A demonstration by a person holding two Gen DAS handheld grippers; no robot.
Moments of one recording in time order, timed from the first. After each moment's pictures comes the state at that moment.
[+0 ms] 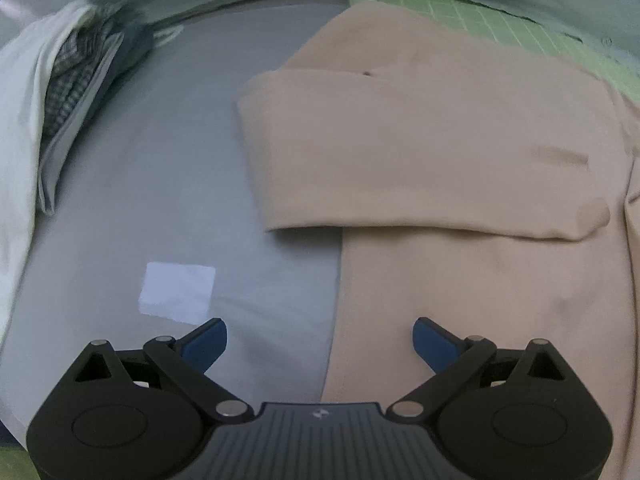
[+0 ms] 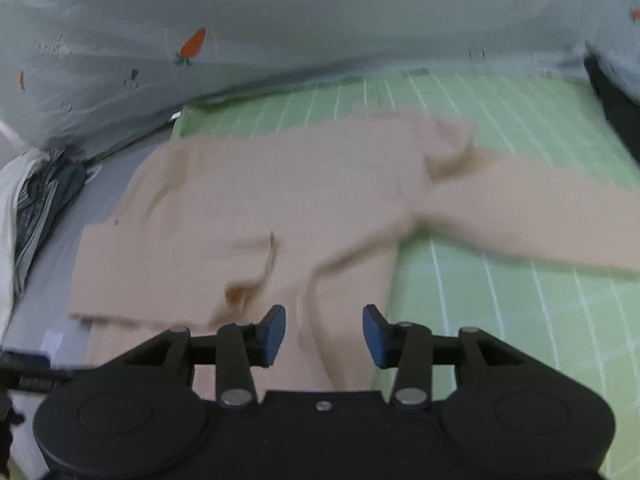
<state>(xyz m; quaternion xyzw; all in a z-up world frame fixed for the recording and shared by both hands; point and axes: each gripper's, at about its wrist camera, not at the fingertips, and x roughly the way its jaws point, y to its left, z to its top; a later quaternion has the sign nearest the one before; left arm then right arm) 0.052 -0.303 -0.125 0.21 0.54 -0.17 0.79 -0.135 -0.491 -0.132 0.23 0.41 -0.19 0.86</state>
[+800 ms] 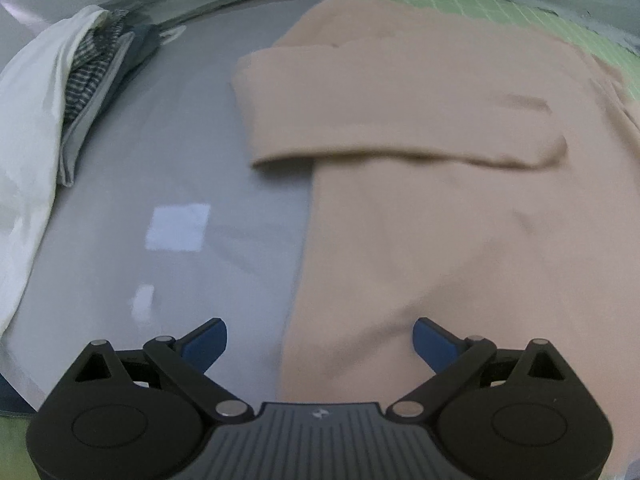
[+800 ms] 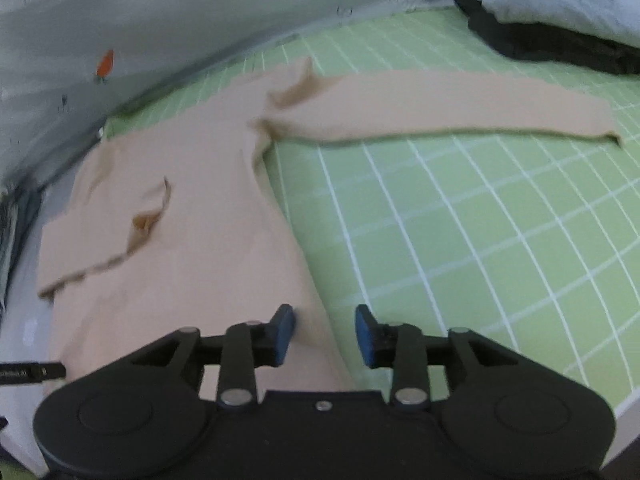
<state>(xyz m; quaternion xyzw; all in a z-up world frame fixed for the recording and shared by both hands) -0.013 -0.295 -0.123 0.23 0.54 -0.17 0.79 -0.254 -0.498 -0.153 0.29 0.41 -0.28 0.82</state>
